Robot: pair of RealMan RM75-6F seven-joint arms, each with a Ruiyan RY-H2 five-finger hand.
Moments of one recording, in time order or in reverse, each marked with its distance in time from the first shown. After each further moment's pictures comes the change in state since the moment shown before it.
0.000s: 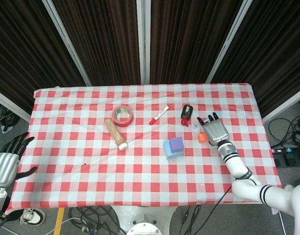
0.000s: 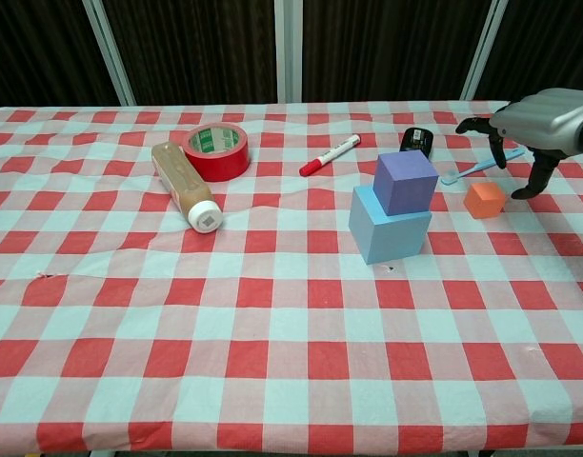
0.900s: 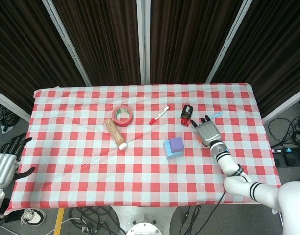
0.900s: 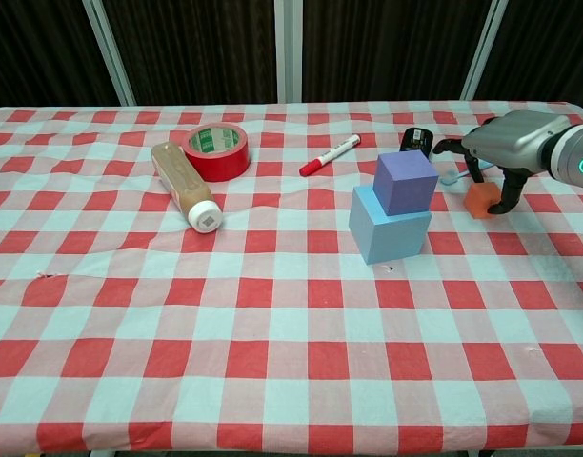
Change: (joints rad) left arm 0.008 0.004 0.001 0.012 -0.002 0.008 -0.023; right arm 0.022 -0.091 0.021 0.107 0.000 -0.089 -0.014
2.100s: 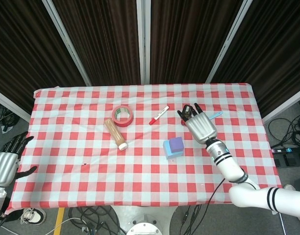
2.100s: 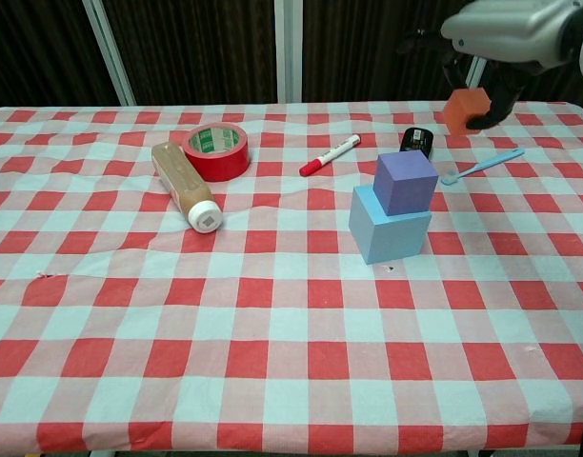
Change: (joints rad) left arm -0.009 0.004 -0.005 -0.023 0.003 -0.006 0.007; right arm 0.048 0.315 0.102 -0.599 0.021 0.226 -0.261
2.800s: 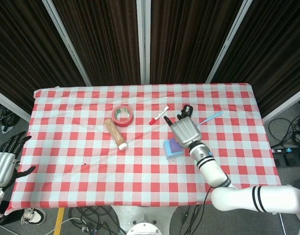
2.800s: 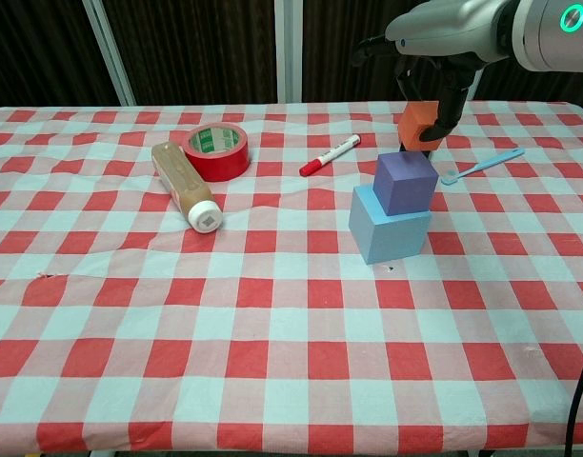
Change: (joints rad) left arm 0.005 0.015 0.001 -0.004 -0.006 0.001 -0.041; right arm 0.194 -0.031 0.015 -0.181 0.412 0.082 -0.168
